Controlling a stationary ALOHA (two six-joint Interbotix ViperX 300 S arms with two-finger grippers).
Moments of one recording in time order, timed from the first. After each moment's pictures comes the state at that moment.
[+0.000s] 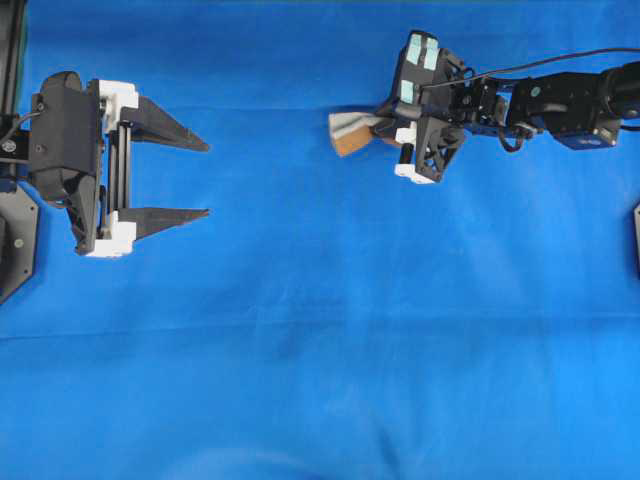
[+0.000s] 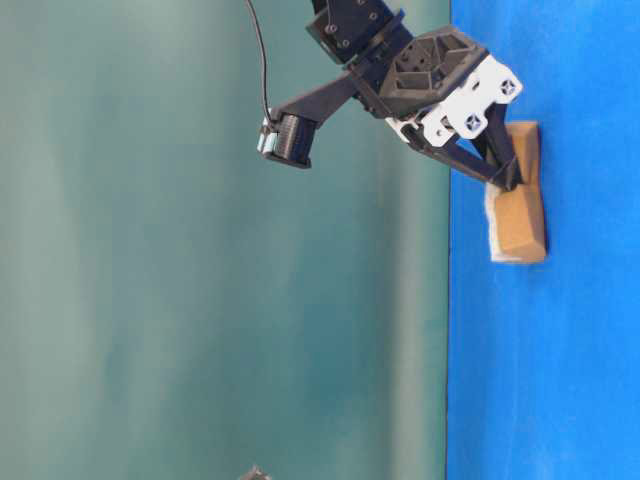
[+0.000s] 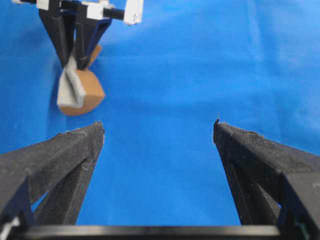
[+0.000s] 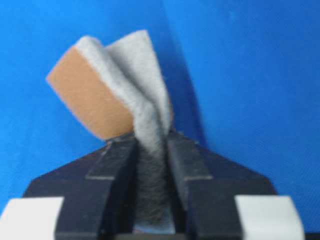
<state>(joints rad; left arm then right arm) 0.07 -0.64 0.99 -0.02 0.01 0.14 -0.40 0.20 0.73 -0.13 -0.20 -0.03</state>
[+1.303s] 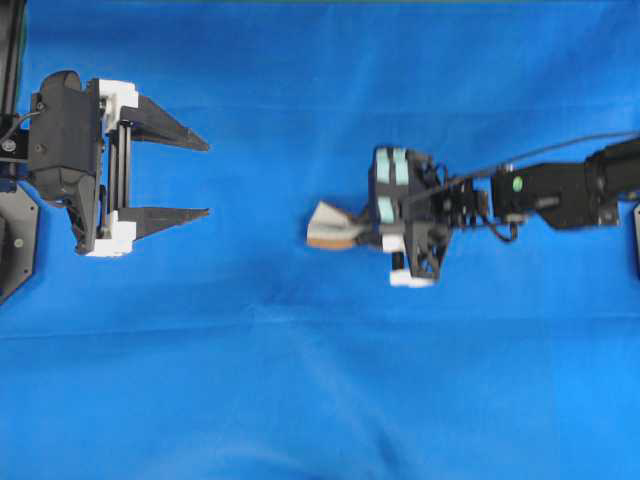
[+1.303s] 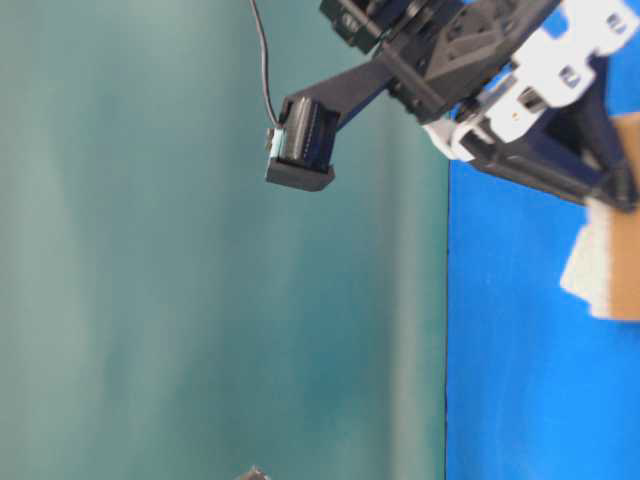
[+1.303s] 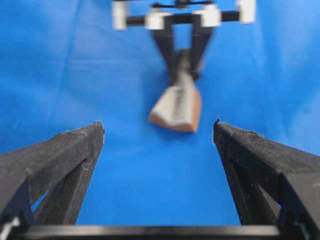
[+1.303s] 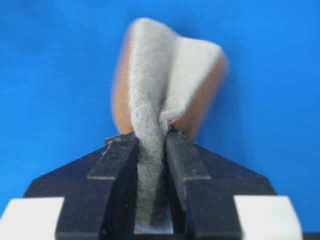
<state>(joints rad) 0.07 -0.64 0.99 -0.03 0.01 0.14 -0.12 0.19 0.71 -0.13 -0.13 0.08</state>
